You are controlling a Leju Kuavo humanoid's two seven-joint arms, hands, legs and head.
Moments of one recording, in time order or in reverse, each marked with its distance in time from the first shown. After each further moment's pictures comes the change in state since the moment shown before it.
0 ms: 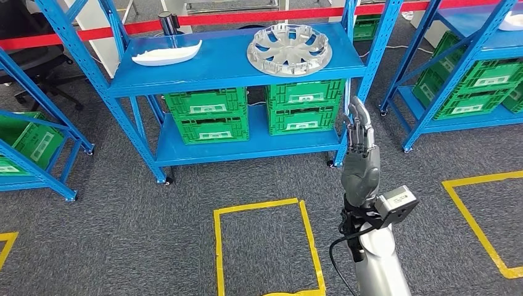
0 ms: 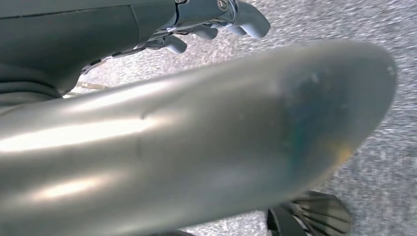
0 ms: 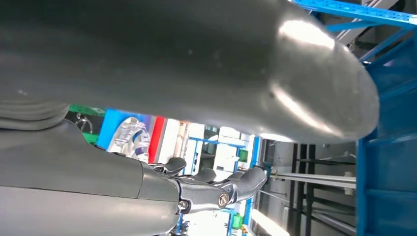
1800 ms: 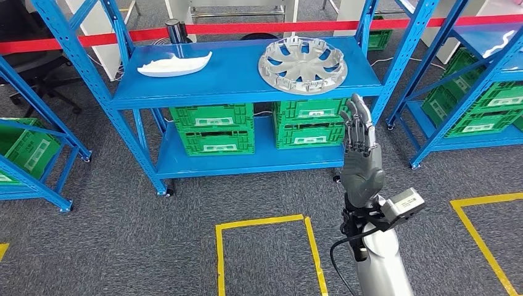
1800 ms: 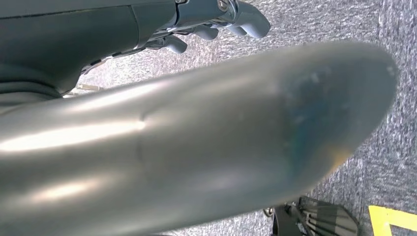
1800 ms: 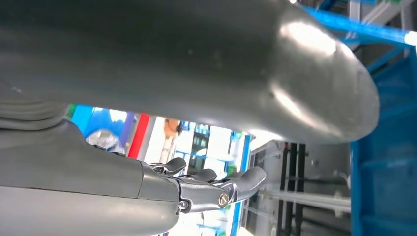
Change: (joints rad) left arm -0.004 0.002 0.012 0.003 -0.013 0.000 0.008; right arm -0.006 -0.003 0.004 -0.038 -0.029 0.051 0.003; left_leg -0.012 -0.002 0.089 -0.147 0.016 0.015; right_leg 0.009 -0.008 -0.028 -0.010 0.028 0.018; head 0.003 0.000
